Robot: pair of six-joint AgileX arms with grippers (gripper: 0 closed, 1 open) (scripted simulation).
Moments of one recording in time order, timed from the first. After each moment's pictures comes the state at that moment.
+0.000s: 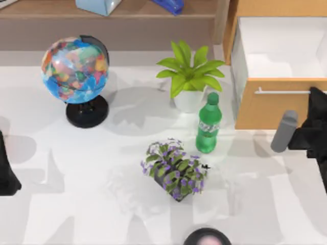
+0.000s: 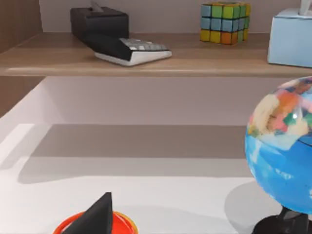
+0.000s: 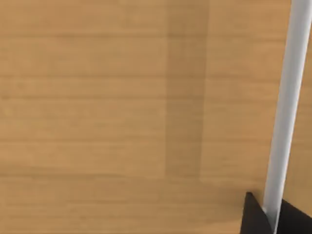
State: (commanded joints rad) left arm 0.00 0.00 0.00 0.00 0.00 0.00; right arm 0.31 1.99 0.31 1.68 0.34 -1.56
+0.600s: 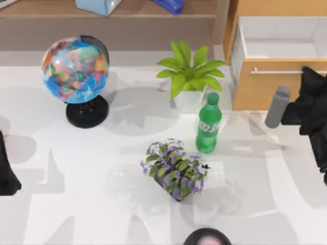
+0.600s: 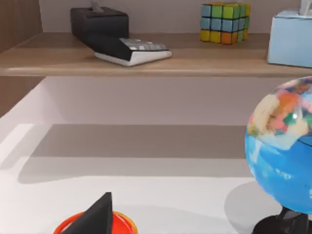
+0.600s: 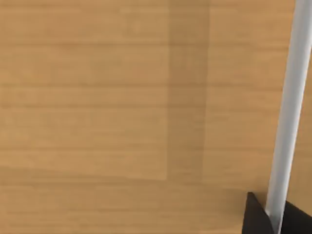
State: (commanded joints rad) left arm 0.00 0.00 0.00 0.00 0.00 0.00; right arm 0.25 2.06 0.51 1.54 0.28 -1.55
